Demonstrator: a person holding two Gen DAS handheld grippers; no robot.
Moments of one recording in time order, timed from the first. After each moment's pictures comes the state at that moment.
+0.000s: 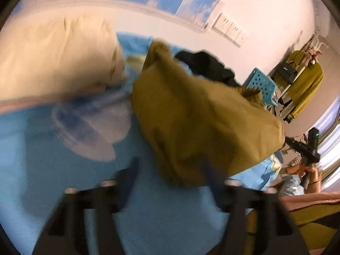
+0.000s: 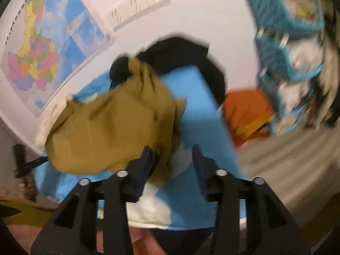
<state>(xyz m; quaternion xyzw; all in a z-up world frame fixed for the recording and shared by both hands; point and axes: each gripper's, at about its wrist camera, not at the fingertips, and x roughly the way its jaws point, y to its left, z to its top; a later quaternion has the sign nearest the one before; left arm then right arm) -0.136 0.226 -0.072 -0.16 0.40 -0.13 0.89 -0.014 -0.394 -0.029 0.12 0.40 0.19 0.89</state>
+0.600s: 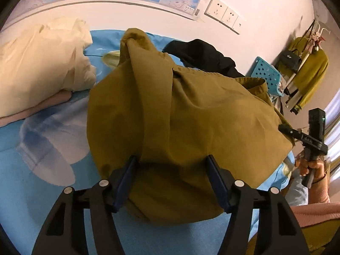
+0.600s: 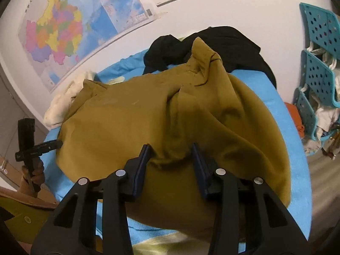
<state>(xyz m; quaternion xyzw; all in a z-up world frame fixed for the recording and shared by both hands) -0.090 0.178 -0.095 -0.13 0.43 -0.12 0.89 0.019 -0.291 -0.056 0.07 0.42 0.29 0.86</state>
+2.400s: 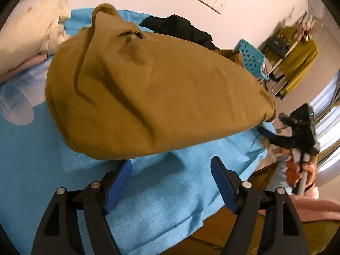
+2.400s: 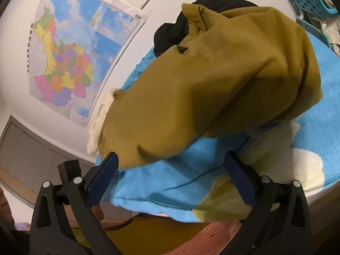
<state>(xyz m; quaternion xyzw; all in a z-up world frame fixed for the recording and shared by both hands) -0.136 0.129 -0.114 -0.16 0.47 -0.18 0.85 -0.032 -0.304 -0.092 0.30 0.45 0.32 0.77</state>
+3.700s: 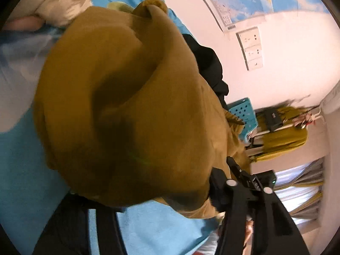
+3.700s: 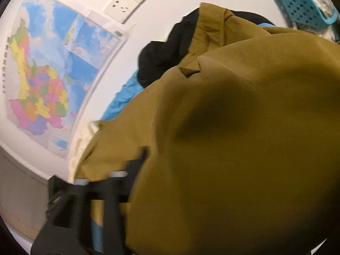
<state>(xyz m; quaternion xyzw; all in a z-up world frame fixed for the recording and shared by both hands) -0.047 0.180 -0.127 -0.41 0.46 -0.16 0.77 0.039 -0.241 -0.093 0.32 0.42 0.24 0.81</state>
